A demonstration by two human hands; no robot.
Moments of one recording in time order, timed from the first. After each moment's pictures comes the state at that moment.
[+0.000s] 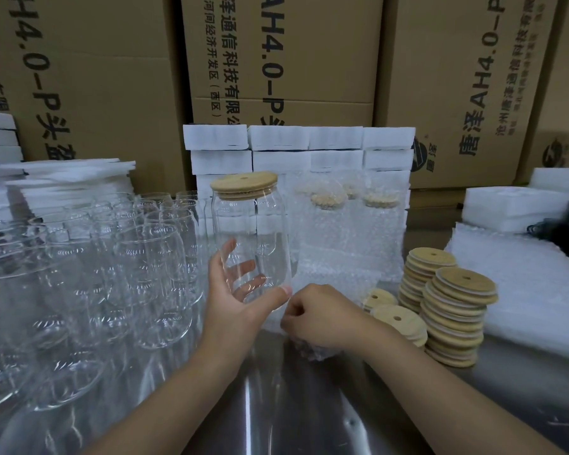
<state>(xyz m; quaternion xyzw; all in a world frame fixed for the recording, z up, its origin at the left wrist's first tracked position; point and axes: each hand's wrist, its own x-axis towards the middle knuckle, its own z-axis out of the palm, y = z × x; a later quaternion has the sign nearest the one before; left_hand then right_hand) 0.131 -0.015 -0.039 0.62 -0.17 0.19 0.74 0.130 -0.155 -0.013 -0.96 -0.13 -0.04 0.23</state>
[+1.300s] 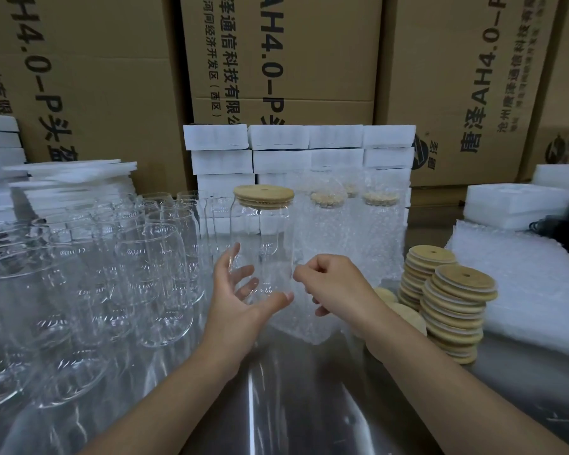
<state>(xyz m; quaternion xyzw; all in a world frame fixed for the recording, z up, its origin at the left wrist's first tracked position) 0.137 -0.015 -0.047 0.65 -0.15 0.16 0.73 0.134 -0.162 0.000 -0.84 -0.02 -0.12 0.52</state>
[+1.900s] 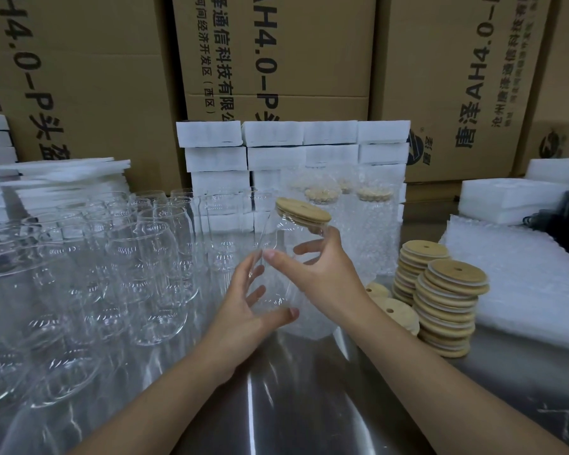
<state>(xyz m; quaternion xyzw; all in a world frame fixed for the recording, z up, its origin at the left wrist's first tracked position) 0.132 -0.017 -0.049 0.70 -0.19 0.07 0.68 0.128 -0.157 -0.001 -0.81 -0.06 -0.20 0.55</state>
